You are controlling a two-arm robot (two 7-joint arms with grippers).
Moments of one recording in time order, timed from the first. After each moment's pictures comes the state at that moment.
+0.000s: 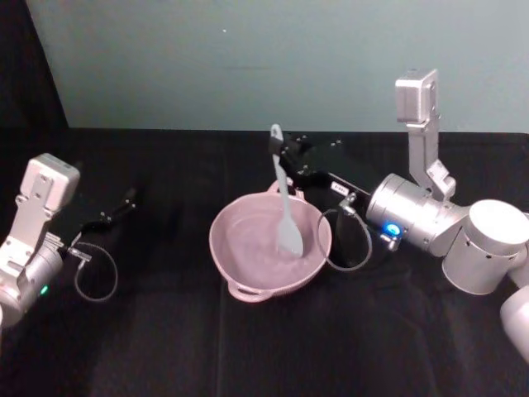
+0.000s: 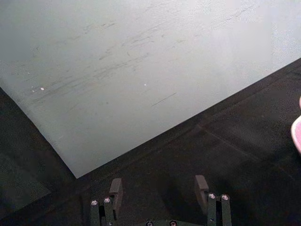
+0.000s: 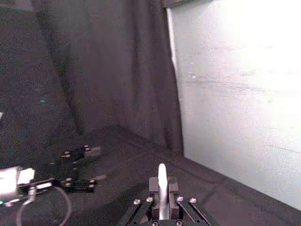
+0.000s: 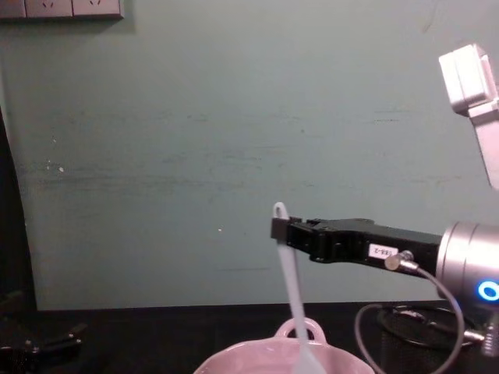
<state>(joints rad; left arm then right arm) -0.20 0.60 0.45 -1.41 -0.25 -0.12 0.03 0.45 0.34 -0.49 -1.33 0.54 0.03 0.53</state>
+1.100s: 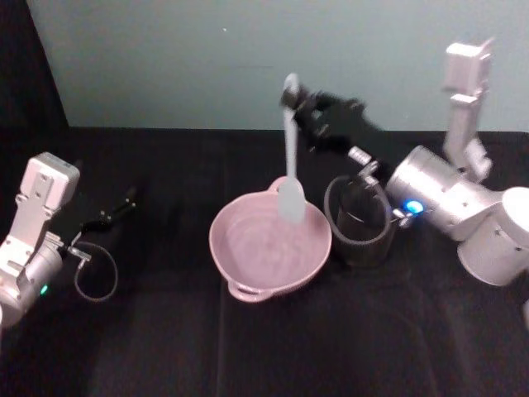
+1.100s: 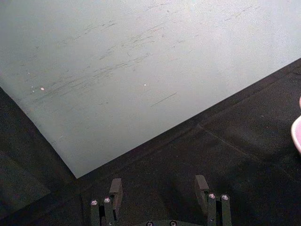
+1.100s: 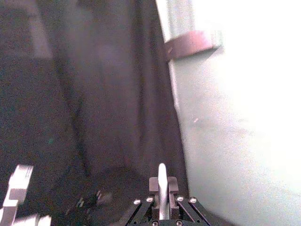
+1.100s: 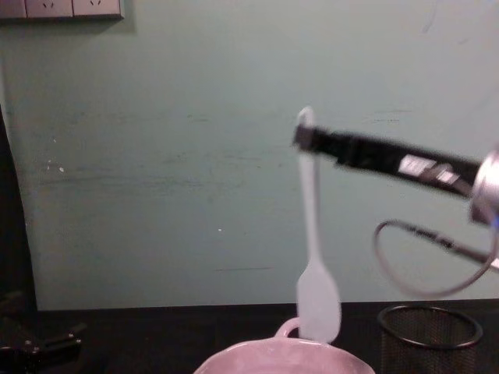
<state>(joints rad) -0.20 0.60 0.45 -1.41 -0.25 -0.12 0.03 0.40 0.37 -0.42 -1.49 0.64 -0.01 0.50</state>
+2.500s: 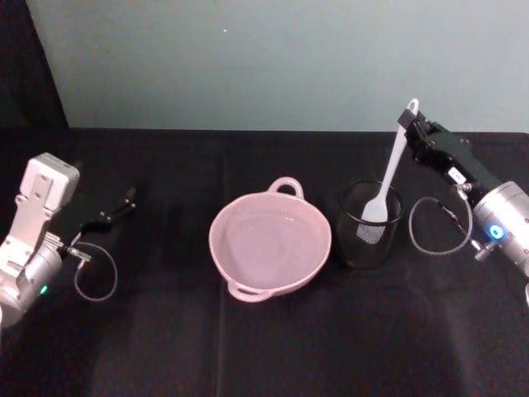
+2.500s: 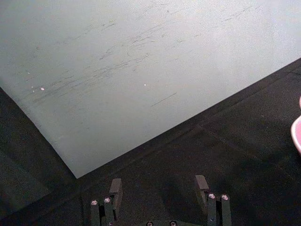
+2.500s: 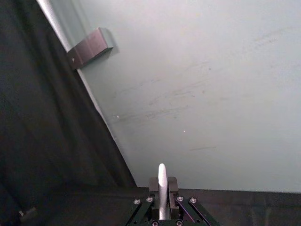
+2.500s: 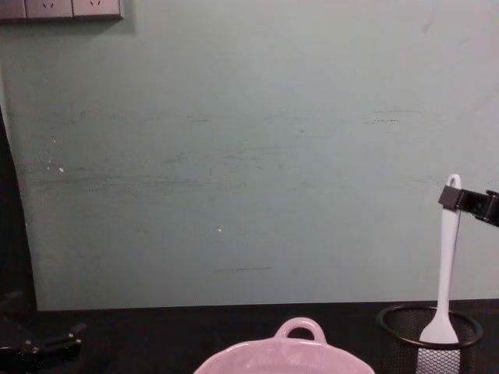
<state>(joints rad) -0.20 0.60 0.45 -1.41 -0.25 -0.12 0.03 0.25 0.40 -0.21 -1.44 0.79 0.01 0.38</state>
